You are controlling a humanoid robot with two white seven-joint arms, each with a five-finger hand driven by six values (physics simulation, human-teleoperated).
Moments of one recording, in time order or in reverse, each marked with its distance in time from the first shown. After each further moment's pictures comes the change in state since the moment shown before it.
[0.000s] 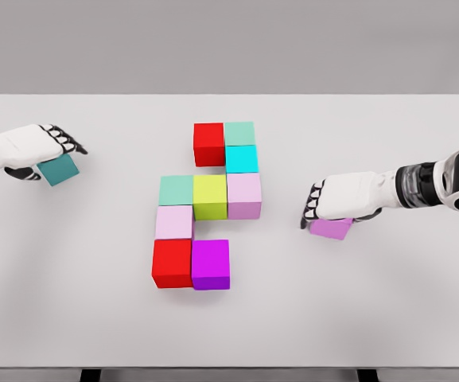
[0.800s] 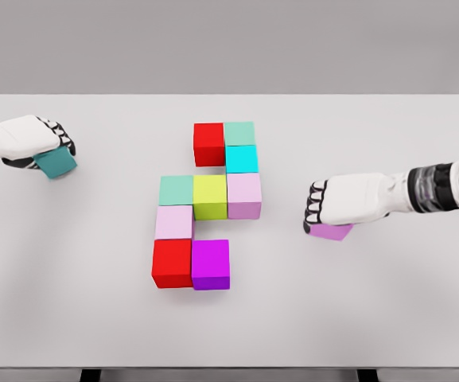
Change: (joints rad) left arm -0.037 -0.005 0.001 0.006 -0.007 0.000 -0.023; right arm 0.000 -0.084 -0.023 -0.154 -0.012 0.000 0.001
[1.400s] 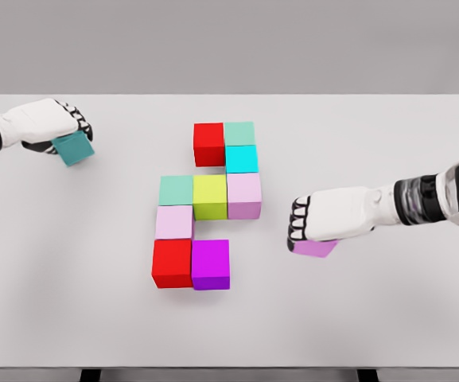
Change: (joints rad) left arm -0.063 -0.080 0.000 0.038 -0.001 0.000 -0.023; right arm 0.011 0.025 0.030 -0.036 -0.064 0.000 0.000
